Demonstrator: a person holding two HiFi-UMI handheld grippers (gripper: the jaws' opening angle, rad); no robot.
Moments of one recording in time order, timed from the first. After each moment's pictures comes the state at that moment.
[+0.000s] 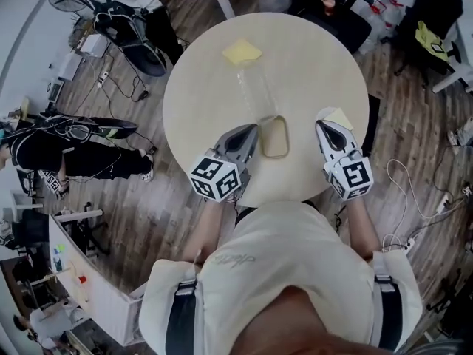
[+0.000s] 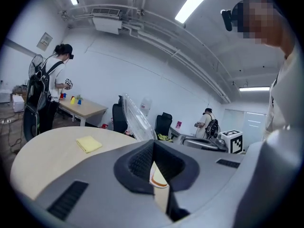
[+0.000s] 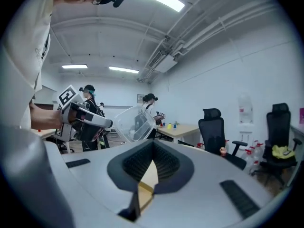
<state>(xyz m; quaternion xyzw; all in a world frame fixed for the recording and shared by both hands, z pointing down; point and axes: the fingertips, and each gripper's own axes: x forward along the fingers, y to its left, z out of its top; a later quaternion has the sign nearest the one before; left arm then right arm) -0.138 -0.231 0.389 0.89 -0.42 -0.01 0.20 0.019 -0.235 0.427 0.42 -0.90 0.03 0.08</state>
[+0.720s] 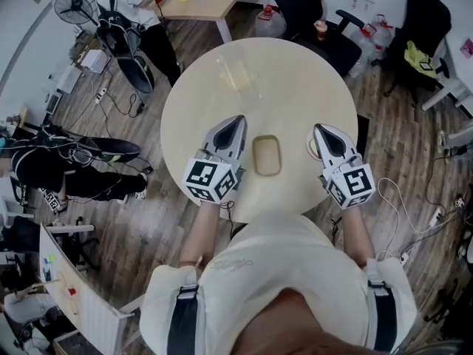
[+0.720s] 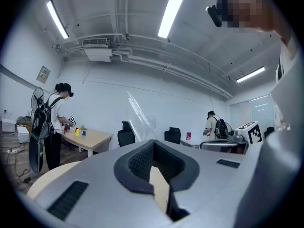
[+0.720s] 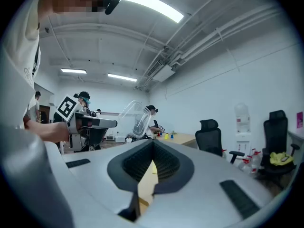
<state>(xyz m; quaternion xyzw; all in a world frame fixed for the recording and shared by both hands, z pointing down) -0.150 -0.257 0.304 0.88 -0.47 -0.06 0.06 0.028 -0.239 0.353 0.44 -0.90 0.00 0.03</state>
